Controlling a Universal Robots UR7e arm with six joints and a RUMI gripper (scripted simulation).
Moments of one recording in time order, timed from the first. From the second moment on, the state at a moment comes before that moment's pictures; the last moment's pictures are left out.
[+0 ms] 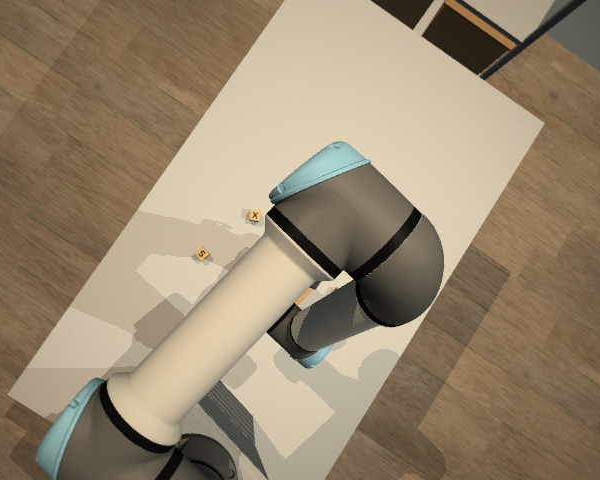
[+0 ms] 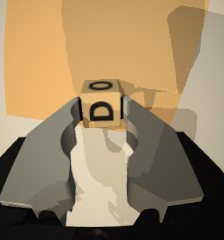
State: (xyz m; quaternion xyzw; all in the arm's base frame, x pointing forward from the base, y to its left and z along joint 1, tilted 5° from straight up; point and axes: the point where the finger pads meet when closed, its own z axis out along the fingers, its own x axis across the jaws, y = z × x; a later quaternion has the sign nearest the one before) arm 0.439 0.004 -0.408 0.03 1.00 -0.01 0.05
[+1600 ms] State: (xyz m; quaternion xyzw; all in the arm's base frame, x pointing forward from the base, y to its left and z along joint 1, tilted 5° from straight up) arm 0.439 0.004 -0.408 0.03 1.00 -0.01 0.05
